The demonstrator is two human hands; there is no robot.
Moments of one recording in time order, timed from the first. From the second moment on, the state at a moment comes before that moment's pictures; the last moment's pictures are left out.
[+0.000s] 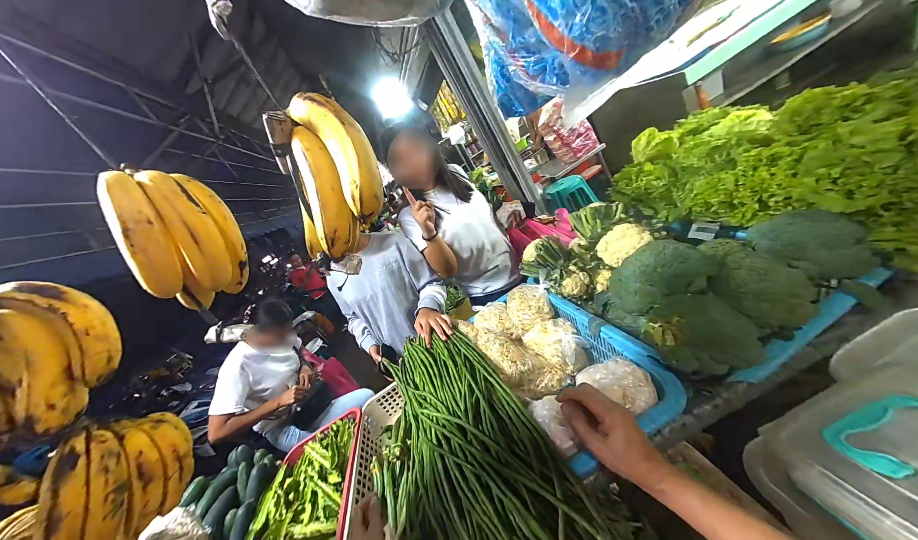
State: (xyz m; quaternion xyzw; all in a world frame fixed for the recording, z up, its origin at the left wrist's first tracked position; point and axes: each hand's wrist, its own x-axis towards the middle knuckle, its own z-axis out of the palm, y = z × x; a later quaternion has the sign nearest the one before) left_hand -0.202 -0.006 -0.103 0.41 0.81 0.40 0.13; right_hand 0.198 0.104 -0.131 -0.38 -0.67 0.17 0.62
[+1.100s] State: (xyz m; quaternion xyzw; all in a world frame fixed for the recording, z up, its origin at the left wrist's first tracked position) left_hand -0.024 0.024 0.225 0.63 0.47 0.61 0.09; right_hand 0.246 0.078 0.197 -0.16 -0.71 0.14 0.67
